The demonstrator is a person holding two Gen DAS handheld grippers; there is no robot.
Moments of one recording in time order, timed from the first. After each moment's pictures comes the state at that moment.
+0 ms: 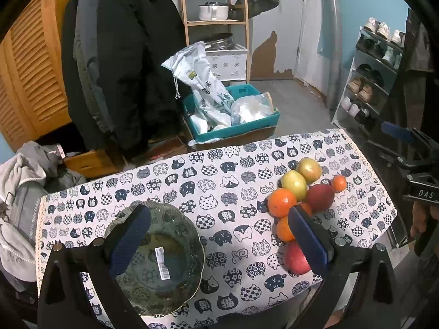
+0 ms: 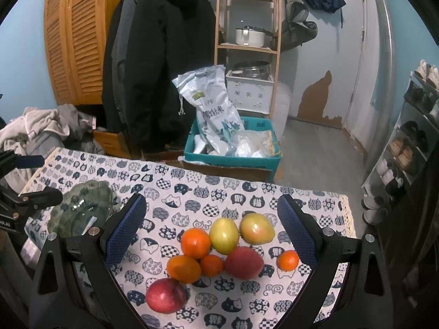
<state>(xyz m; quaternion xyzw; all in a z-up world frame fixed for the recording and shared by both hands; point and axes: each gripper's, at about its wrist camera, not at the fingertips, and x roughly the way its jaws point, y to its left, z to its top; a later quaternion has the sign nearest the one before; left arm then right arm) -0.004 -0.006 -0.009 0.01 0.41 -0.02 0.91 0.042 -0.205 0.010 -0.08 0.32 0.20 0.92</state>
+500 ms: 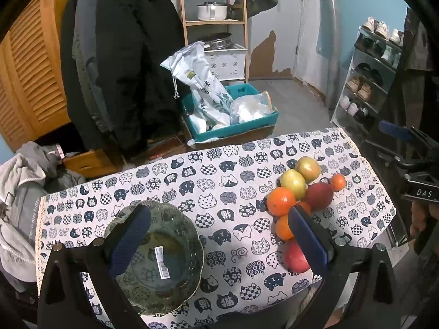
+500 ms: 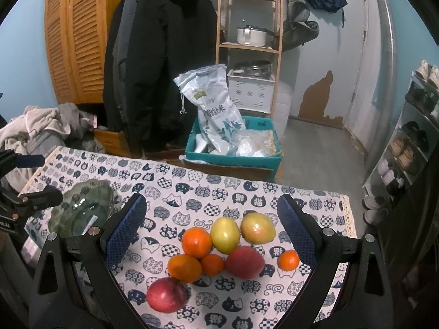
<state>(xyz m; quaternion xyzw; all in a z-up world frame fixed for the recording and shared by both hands) -0.002 -0.009 -0.010 0.01 0.42 -0.02 0.91 0.041 -0.203 0.009 -0.08 0.33 0.20 0.92</state>
